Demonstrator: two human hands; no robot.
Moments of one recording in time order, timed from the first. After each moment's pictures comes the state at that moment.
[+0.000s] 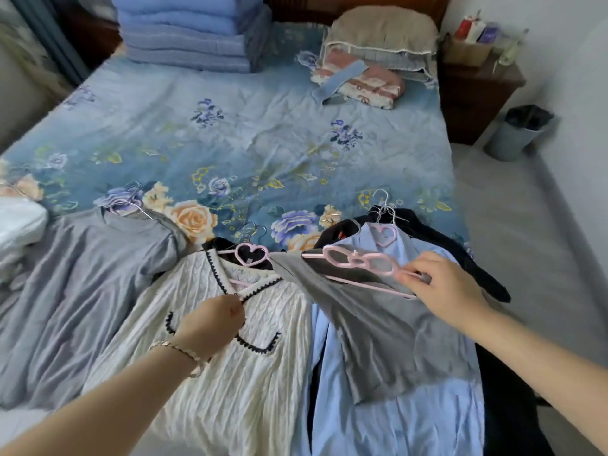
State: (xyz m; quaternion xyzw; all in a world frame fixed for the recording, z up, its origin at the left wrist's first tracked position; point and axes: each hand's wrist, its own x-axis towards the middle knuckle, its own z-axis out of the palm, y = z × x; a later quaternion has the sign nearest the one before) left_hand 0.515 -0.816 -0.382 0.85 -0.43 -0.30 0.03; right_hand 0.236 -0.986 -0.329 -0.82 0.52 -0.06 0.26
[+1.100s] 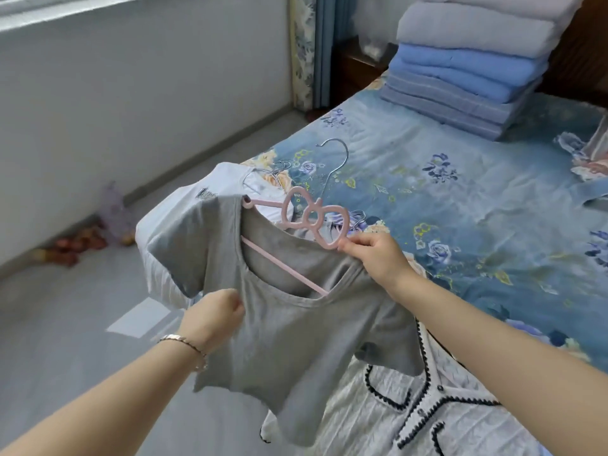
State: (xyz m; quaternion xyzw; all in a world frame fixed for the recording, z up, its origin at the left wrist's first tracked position) left_hand 0.868 -0.539 -0.322 0.96 -0.15 -0.22 0.11; right_hand 0.801 -0.791 -0.293 -0.79 0.24 -0.05 0.56
